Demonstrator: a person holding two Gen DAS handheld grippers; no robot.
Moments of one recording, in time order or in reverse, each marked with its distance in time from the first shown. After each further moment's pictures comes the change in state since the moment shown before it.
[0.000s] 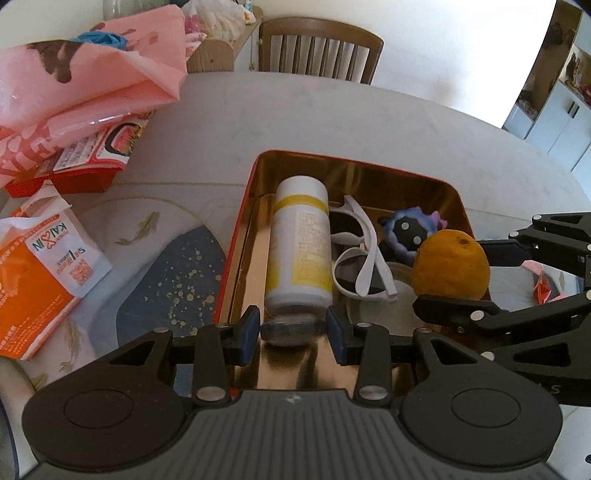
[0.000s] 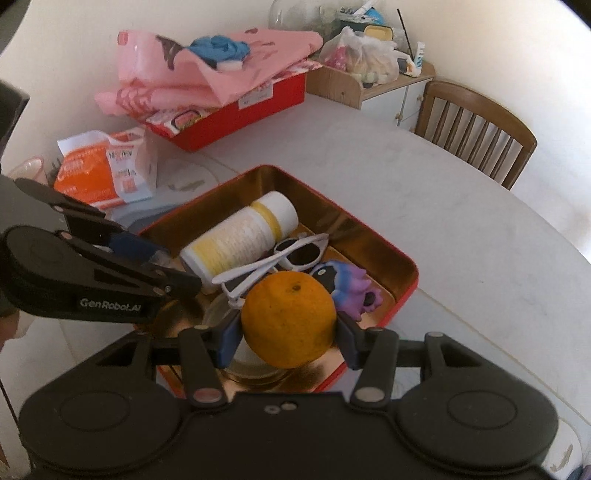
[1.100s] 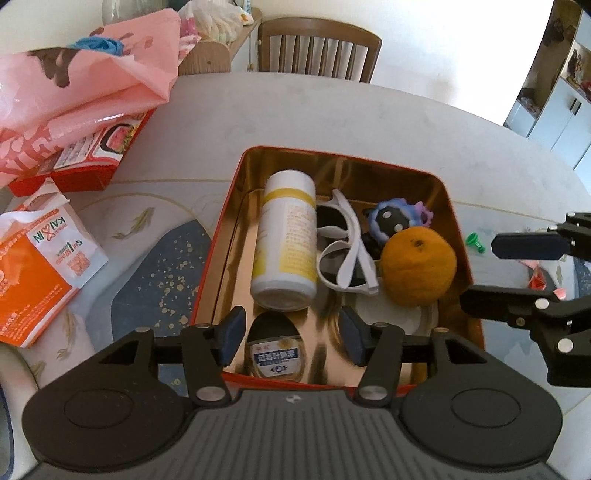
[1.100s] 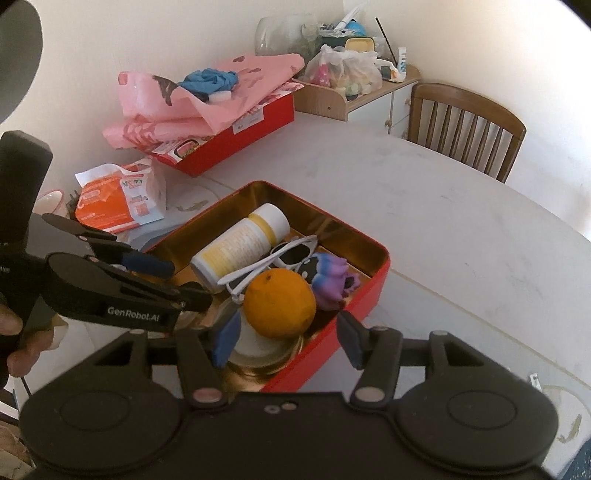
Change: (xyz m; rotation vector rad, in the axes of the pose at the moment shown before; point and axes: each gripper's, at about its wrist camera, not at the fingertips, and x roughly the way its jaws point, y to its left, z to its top) left arm -0.008 -0.017 -0.007 0.002 -0.008 0.019; right arm -0.042 -0.023 -0.019 0.092 -0.069 0.062
